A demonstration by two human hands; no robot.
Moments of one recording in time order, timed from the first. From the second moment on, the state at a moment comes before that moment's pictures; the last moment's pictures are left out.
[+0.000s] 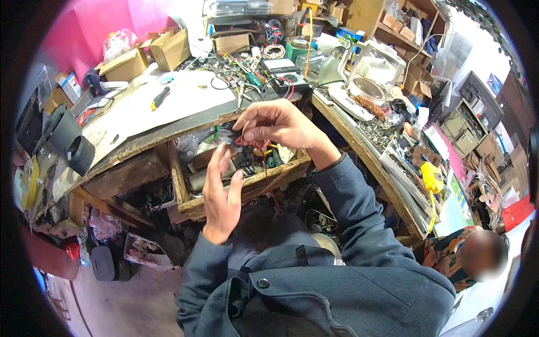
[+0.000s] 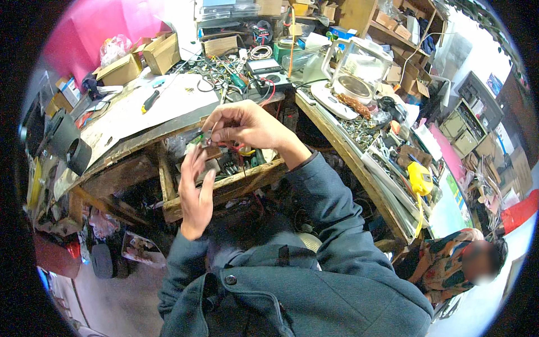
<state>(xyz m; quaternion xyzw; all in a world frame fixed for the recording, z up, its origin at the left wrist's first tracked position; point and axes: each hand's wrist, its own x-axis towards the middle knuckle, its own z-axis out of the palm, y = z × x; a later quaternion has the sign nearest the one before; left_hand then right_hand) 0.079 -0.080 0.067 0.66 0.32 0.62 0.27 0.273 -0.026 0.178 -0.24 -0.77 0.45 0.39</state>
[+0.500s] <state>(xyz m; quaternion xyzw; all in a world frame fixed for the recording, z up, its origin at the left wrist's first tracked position) 0.078 -0.022 0.081 0.56 0.29 0.65 0.43 0.300 -0.003 0.140 -0.38 -0.87 0.13 0.28</state>
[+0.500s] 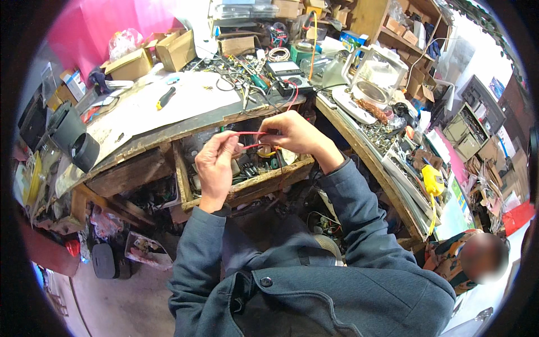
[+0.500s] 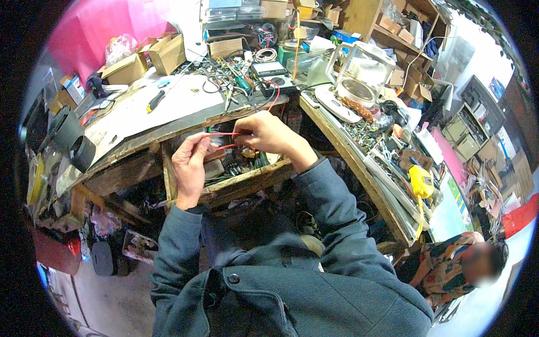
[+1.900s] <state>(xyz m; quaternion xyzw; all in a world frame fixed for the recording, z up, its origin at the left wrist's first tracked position) 0.048 -0.048 0.034 0.80 0.30 0.46 0.25 0.327 0.045 0.412 -0.45 -0.75 -0.36 0.31</state>
